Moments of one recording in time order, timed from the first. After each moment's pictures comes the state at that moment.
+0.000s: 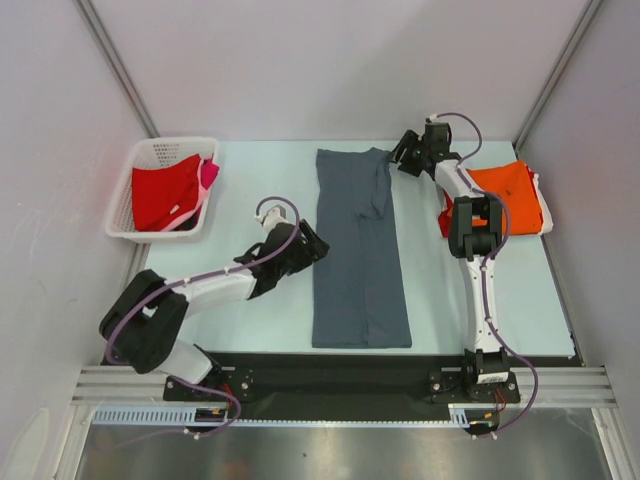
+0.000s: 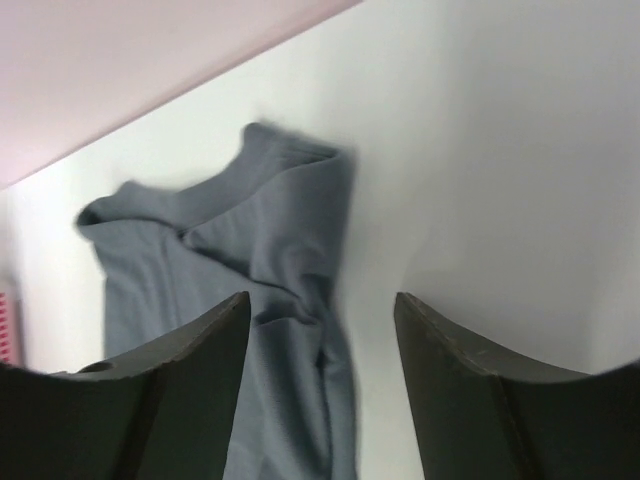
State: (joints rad) left arm -0.70 1.46 0.69 0.13 -0.22 -1.02; right arm 0.08 2.66 2.30 -0.26 -0.30 0.59
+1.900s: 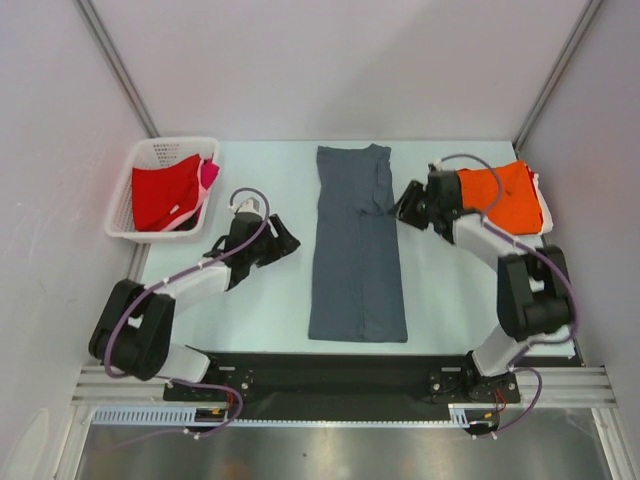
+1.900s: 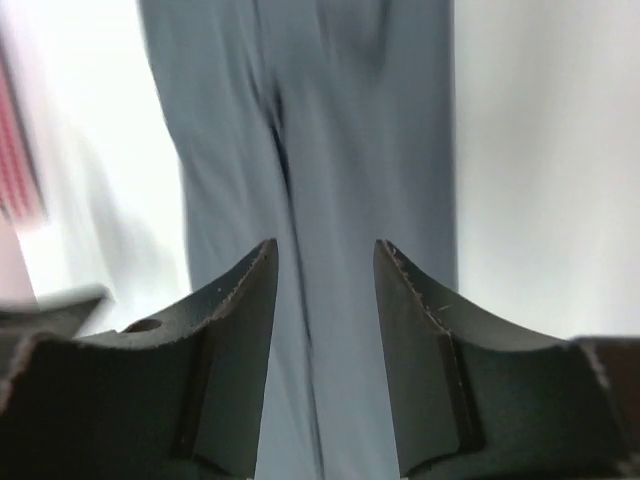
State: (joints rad) left arm -0.39 1.43 0.68 0.10 0.02 -0.76; right arm 0.21 1.70 1.11 -0.06 -0.18 0.65
